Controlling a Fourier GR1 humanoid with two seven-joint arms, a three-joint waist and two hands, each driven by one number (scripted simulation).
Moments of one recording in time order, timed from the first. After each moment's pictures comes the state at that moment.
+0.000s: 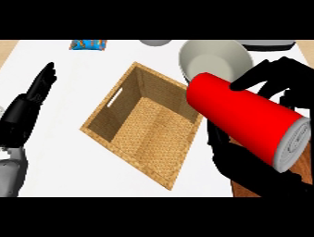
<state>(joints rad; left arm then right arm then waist) -0.21 0.27 0.10 -1.57 -0.15 -0.12 0.02 -0.66 -0.13 0.28 -2.24 0.82 0.25 1.06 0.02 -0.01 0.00</state>
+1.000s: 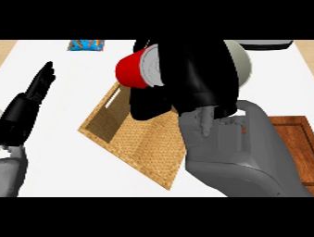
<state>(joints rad) -0.22 0.26 0.11 -1.55 -0.16 -0.12 0.00 -1.03 -0.02 0.31 -1.68 0.66 0.24 1.19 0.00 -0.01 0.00</state>
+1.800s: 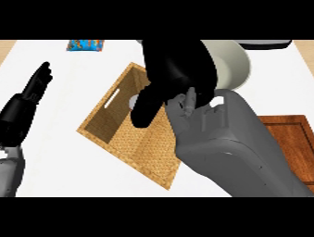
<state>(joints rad) -0.22 0.27 0.13 -1.54 -0.16 -0.12 0.00 -1.05 -0.02 0.33 -1.57 0.53 0.35 1.18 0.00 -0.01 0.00</state>
